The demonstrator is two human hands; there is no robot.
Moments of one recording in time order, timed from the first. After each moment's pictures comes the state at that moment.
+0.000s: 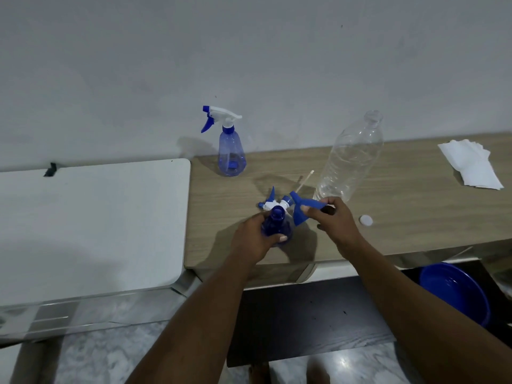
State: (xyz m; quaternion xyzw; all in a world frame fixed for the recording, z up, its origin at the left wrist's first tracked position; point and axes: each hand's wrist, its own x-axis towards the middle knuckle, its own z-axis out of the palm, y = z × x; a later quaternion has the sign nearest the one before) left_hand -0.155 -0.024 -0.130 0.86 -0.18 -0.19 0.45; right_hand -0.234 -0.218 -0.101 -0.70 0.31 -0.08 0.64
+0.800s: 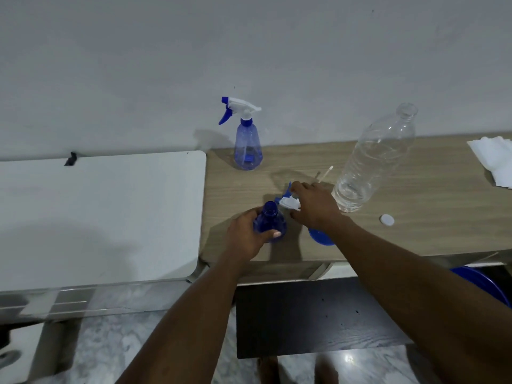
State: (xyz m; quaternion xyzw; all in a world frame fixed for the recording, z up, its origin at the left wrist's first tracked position) left_hand -0.138 0.019 -0.133 0.87 -0.15 -0.16 0.44; right_hand -0.154 -0.185 -0.110 -0.99 0.08 0.04 0.11
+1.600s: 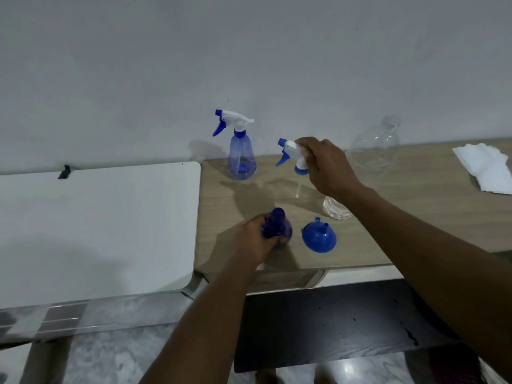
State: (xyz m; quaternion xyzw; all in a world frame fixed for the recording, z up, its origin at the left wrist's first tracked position) left_hand -0.138 -0.007 -0.136 0.85 -0.14 -0.22 0.45; right_hand -0.139 -0.211 -0.010 -0.96 0.04 -0.18 0.23
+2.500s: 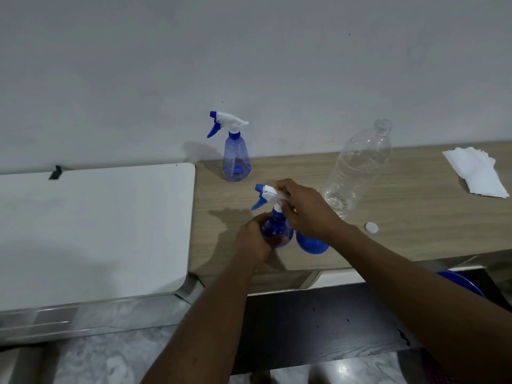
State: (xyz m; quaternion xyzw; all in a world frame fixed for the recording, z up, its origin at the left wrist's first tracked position) left_hand -0.134 -0.027 -0.146 0.83 -0.13 -0.25 0.48; right_hand -0.184 -0.170 -0.041 -0.95 -0.01 -0.09 0.30
